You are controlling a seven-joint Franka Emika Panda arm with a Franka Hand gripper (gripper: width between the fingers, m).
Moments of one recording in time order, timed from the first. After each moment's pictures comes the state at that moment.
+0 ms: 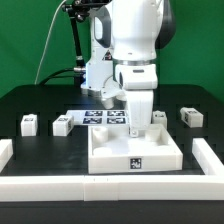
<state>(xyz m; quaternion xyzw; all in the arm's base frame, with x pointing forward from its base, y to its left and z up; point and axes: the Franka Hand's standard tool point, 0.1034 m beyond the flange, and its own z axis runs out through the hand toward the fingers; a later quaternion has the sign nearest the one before) 0.441 0.047 0.005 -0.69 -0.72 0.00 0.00</state>
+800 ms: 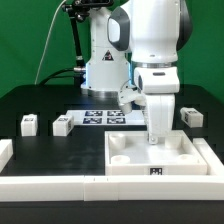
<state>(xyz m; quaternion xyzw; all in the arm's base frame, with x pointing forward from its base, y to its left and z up) 0.478 0.078 0.006 -0.71 -0.71 -0.01 0.00</state>
